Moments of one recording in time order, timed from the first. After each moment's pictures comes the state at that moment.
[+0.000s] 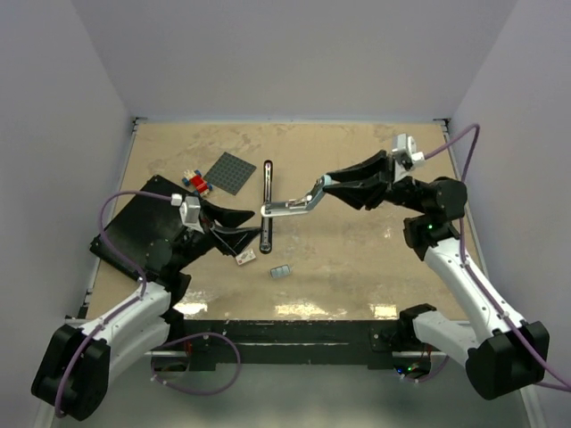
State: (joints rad) left arm -0.42 0.88 0.19 1.15 0.62 -0.65; right arm 0.32 1.03 0.79 0.79 -1.03 0.57
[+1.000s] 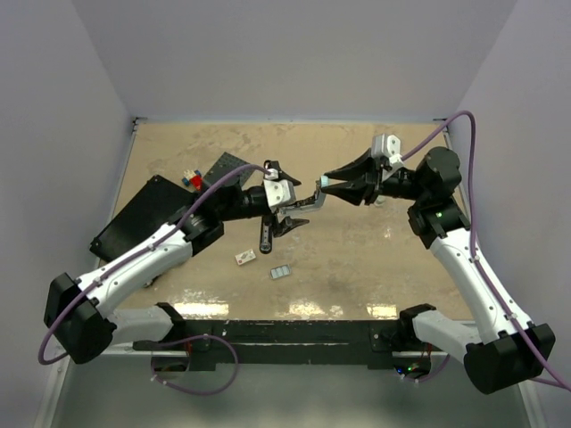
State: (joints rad) left arm -0.71 1.19 0.97 0.07 0.56 0.36; right arm 0.28 1.05 1.03 0.17 -1.10 -0.02
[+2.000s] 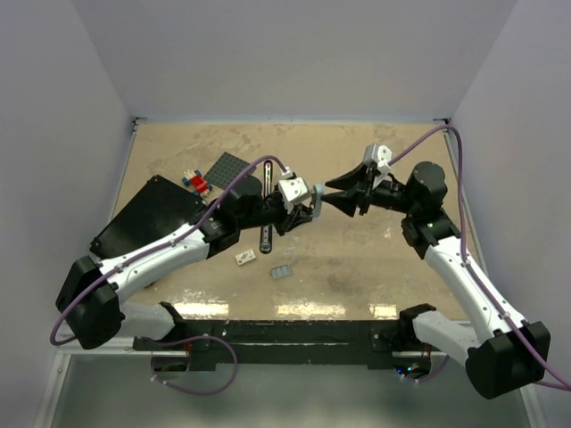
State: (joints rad) left arm -0.78 1.31 0.95 0.07 0.40 0.17; right arm 0.29 1.04 0.88 0.18 -0.99 0.01
